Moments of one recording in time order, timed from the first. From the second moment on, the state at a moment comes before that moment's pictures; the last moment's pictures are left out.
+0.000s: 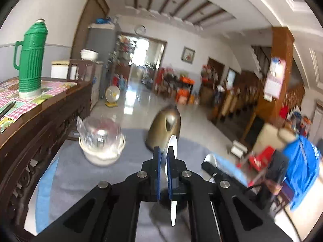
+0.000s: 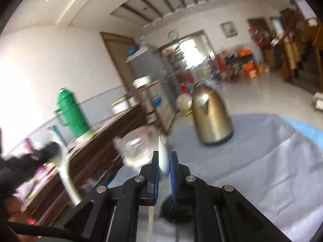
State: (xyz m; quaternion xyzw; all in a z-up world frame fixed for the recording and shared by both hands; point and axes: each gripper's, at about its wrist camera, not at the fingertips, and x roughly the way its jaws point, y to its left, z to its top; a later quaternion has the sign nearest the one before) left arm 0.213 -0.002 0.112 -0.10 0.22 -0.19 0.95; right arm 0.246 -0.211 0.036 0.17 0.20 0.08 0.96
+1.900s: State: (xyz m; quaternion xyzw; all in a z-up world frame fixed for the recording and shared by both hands) left arm 0.274 -0.061 0.059 -0.12 0.26 -0.12 0.95; right arm 0.312 -0.212 0.026 0.09 0.21 0.00 0.97
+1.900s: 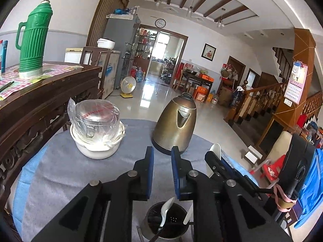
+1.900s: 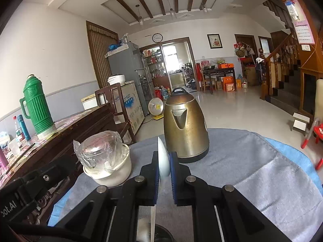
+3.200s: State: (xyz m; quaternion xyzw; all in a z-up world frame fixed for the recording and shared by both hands) left arm 0.115 0.009 -0.004 -0.02 0.31 -0.08 0.95; right arm 0.183 -0.298 0.067 0.22 0.17 0.00 0.96
